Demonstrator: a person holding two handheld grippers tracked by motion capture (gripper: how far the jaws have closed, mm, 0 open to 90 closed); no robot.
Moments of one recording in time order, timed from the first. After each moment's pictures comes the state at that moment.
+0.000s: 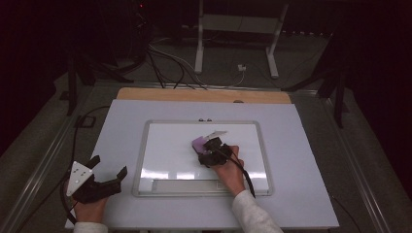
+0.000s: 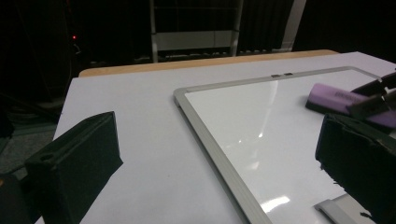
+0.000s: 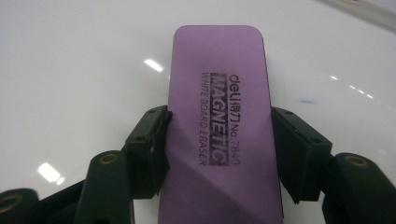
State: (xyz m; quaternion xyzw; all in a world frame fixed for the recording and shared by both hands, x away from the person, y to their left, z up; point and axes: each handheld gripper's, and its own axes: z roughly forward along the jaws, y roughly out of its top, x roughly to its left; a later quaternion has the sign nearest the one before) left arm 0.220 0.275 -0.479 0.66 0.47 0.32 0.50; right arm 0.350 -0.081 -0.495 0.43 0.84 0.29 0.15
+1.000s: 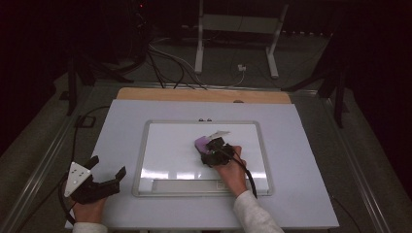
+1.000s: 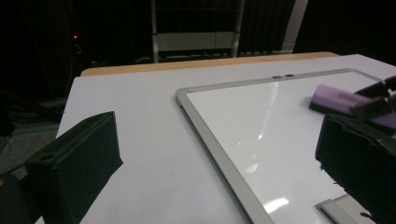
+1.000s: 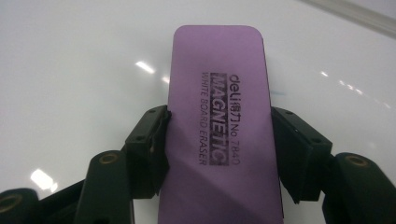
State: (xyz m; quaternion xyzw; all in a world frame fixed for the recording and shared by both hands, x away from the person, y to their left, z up) left arm 0.219 0.279 -0.480 0.65 0.47 0.32 0.50; right arm 0.358 -0.104 -0.496 0.46 0.82 0.29 0.17
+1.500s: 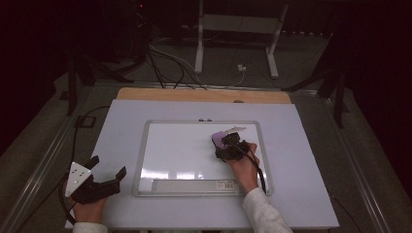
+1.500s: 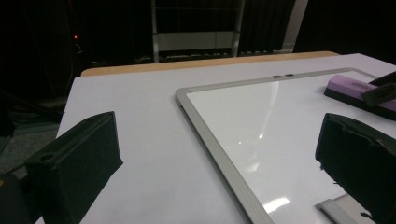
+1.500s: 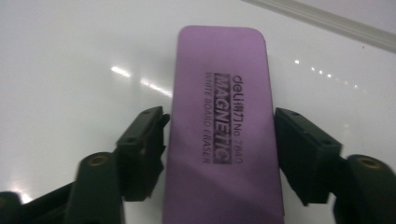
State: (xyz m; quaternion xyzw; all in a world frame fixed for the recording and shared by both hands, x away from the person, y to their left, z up) left arm 0.219 0.277 -0.480 0.65 0.47 0.32 0.50; right arm 0.366 -0.137 -0.494 0.50 0.80 0.27 0.20
